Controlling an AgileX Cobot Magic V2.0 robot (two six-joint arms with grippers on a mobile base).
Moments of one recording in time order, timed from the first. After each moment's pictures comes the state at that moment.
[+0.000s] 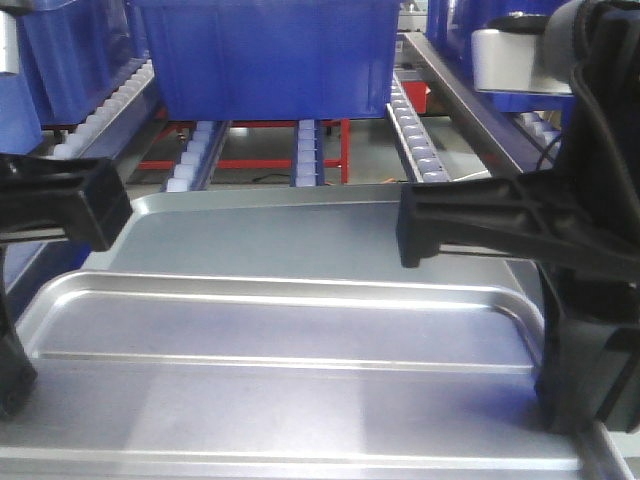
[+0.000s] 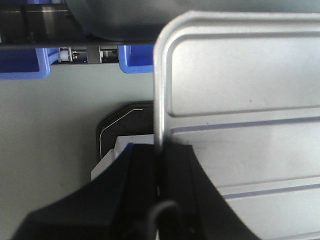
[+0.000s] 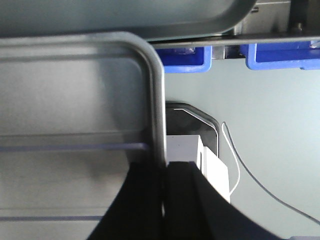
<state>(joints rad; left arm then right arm) -0.98 1.22 -0.78 0.13 0.91 -0.90 0.87 1.30 -0.81 -0.16 0.91 1.11</state>
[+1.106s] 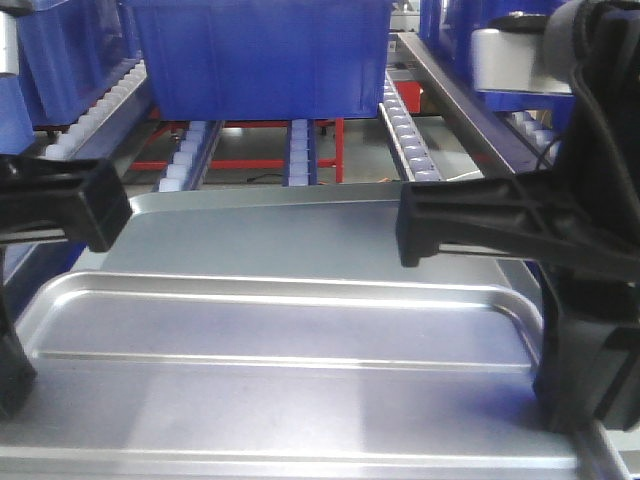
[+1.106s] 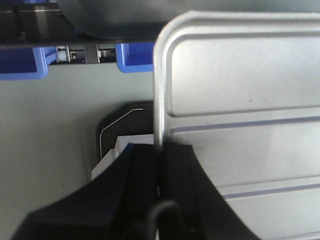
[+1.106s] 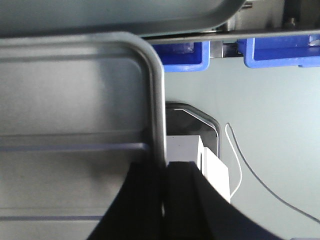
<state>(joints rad) -0.98 1.22 -0.78 0.14 0.91 -0.90 0.87 1.30 -0.81 -0.16 0.90 1.10</state>
